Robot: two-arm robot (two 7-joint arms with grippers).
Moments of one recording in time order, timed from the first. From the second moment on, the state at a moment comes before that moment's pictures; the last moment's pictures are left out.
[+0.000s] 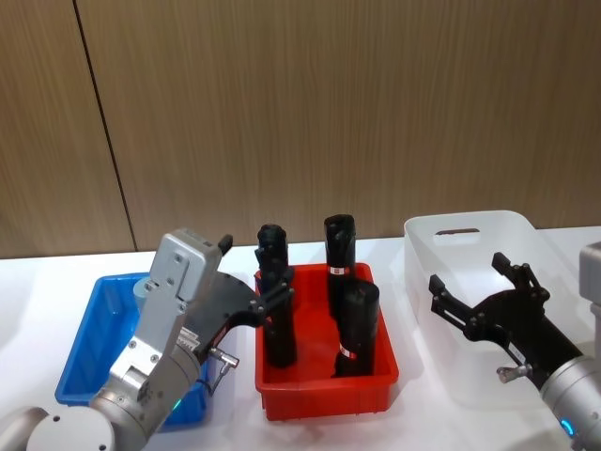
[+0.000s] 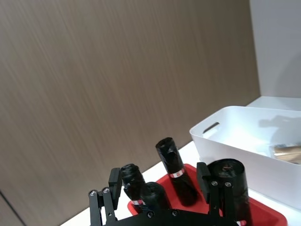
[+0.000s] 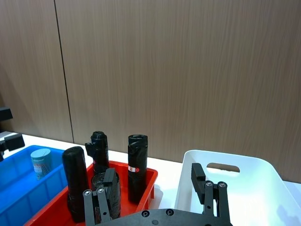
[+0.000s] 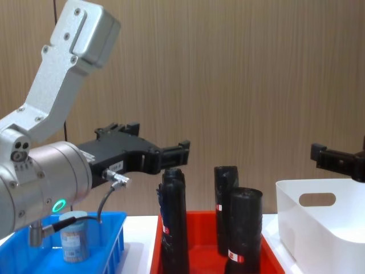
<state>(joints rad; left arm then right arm) -0.25 0.39 0.45 -1.60 -0.23 0.01 -0.10 -0.01 0.34 -0.23 -1.77 0.29 0.03 0.07</state>
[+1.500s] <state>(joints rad) -0.24 0.38 0.45 -1.63 -0.20 0.01 -0.01 0.03 0.34 -0.22 -1.75 0.32 0.14 0.19</state>
